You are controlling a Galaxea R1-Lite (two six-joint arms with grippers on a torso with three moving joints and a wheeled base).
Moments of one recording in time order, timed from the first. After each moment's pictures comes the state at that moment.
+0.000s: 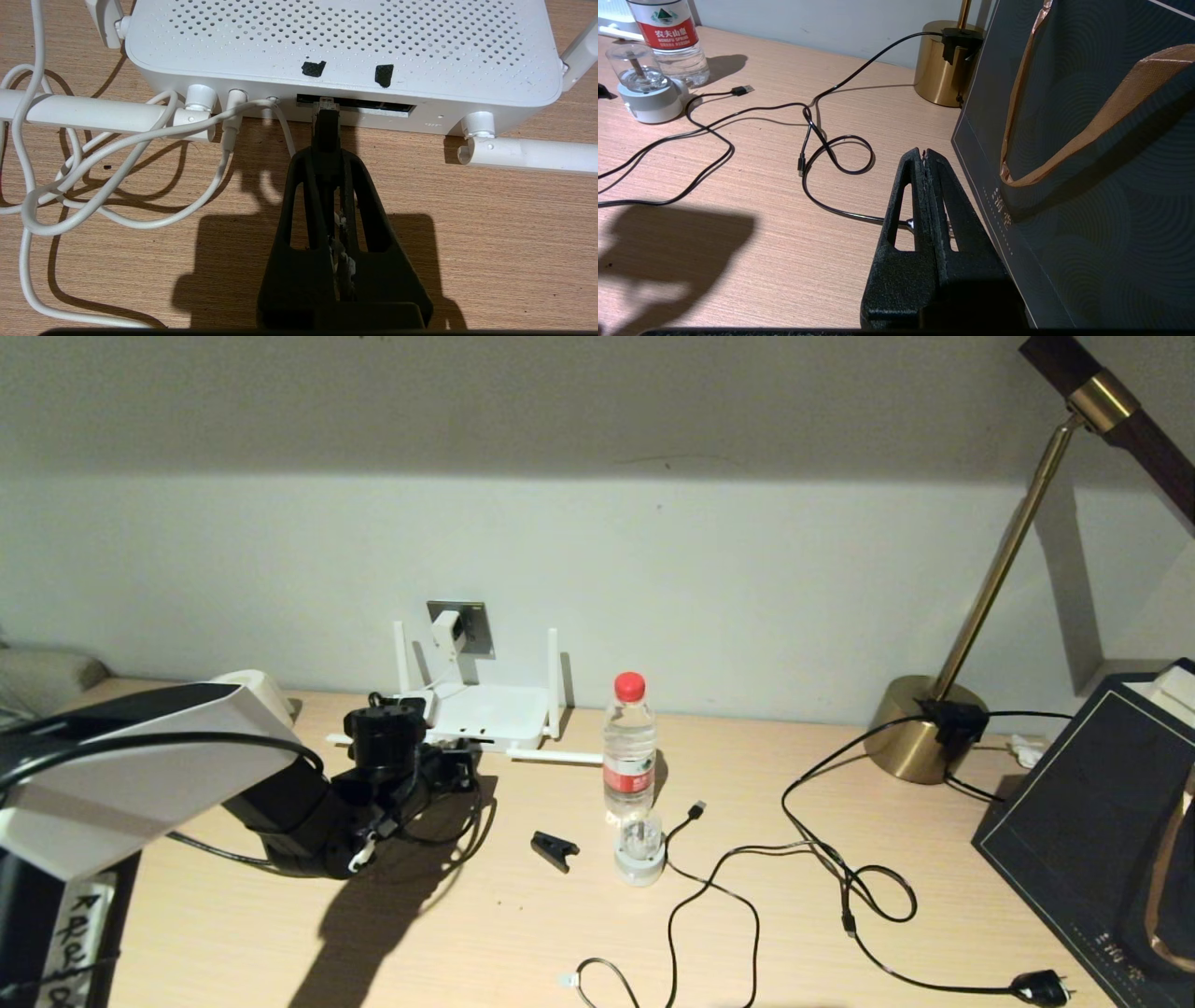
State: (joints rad) left arm -0.21 2.30 -1.02 -0.96 0.13 -0.04; right arm 0.00 0.00 0.00 -0.06 0.03 -0.12
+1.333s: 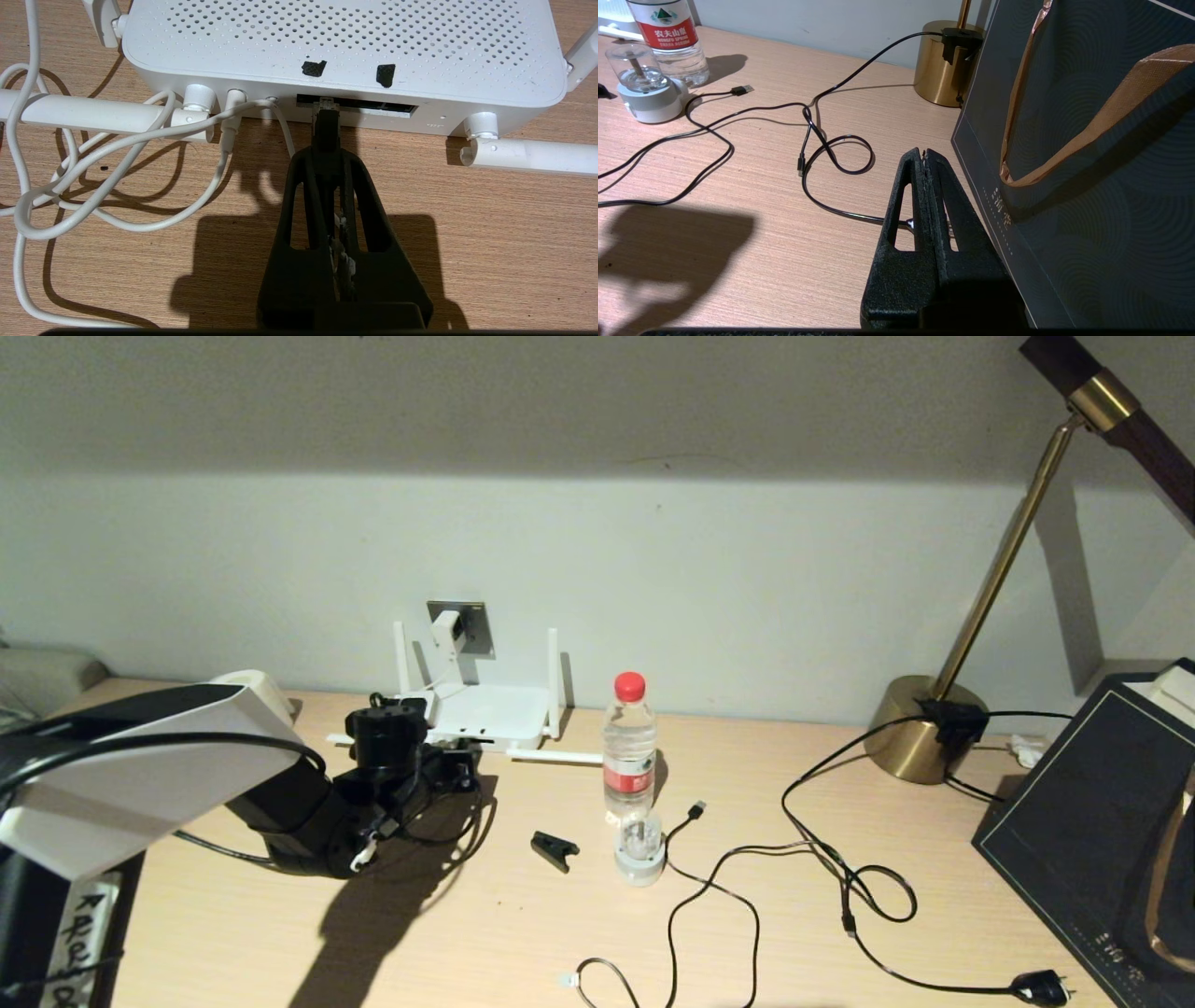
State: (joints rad) left arm -0.21 2.31 -1.03 -0.96 0.13 -0.04; right arm 0.00 0.00 0.00 -0.06 0.03 -0.12
